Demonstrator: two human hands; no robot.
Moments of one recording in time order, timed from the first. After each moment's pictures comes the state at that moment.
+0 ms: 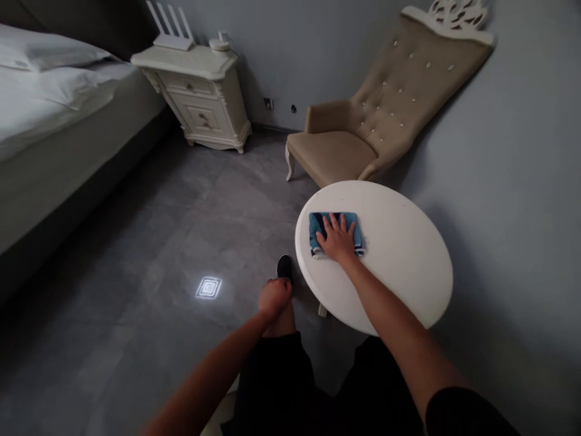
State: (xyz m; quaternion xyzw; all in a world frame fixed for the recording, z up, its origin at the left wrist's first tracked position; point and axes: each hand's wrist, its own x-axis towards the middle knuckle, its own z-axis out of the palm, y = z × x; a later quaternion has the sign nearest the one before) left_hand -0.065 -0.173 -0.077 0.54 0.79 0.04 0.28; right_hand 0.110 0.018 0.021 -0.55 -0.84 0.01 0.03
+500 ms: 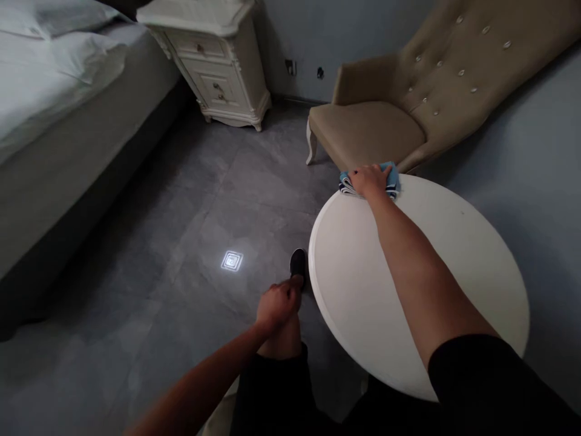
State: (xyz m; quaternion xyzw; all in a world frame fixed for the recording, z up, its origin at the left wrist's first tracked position) left_hand -0.091 -0.148 -0.083 0.51 0.80 0.03 0.32; right_hand 0.051 0.291 0.018 -0.58 -0.81 0.01 0.01
